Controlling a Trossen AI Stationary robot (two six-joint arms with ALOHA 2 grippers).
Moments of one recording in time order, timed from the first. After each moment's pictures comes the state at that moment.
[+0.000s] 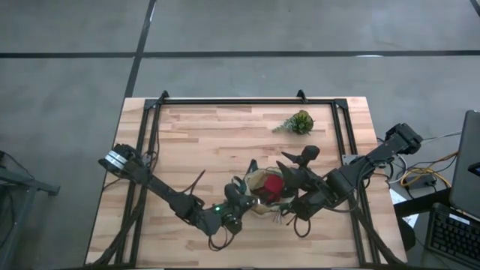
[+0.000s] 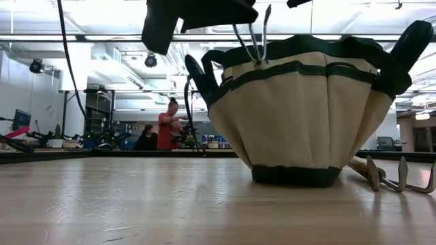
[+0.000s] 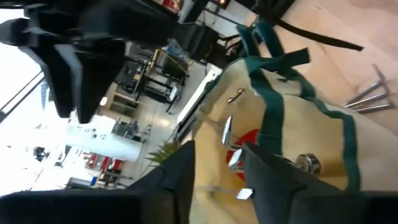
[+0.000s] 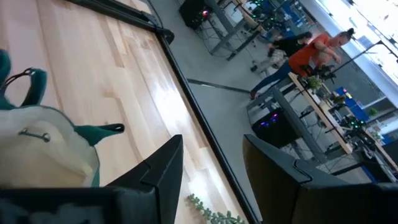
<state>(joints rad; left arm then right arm) -0.57 1.83 1.10 0.49 -0.92 0.81 0.56 1.49 1.27 -0.90 1.22 0.40</state>
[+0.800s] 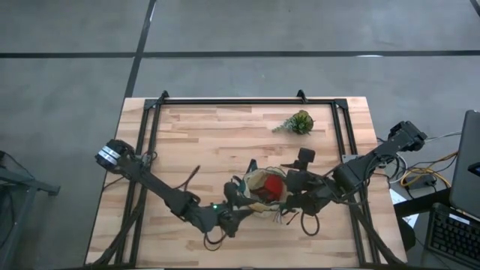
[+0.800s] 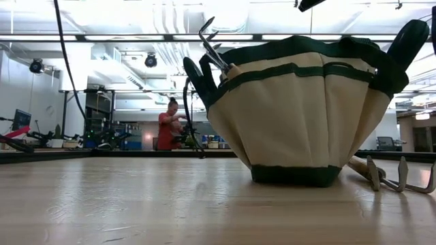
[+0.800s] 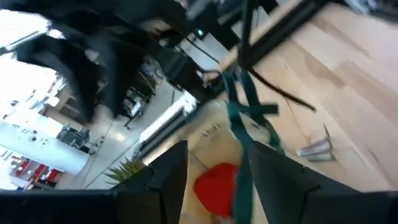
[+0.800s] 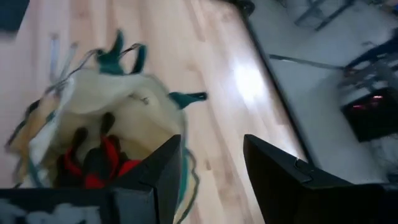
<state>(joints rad) -0.57 1.74 1.09 0.42 -0.76 0.59 0.56 1.42 1.28 -0.90 0.85 0.43</state>
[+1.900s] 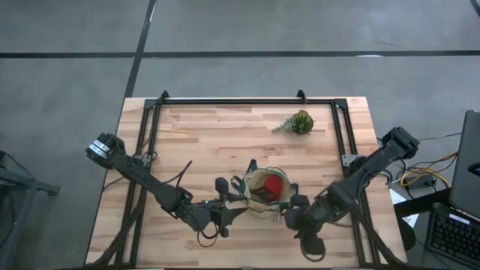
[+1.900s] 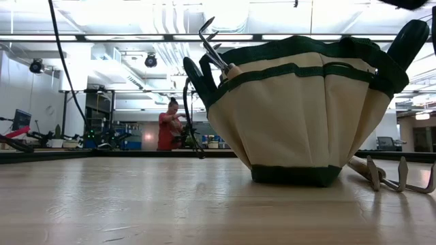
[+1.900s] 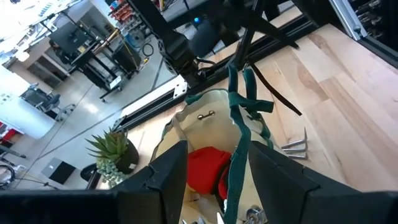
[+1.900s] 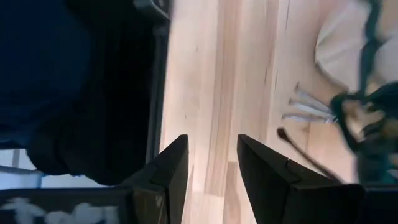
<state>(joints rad) -0.58 1.62 1.09 0.21 -0.76 0.30 0.66 1.56 1.29 -0.77 -0.08 0.67</state>
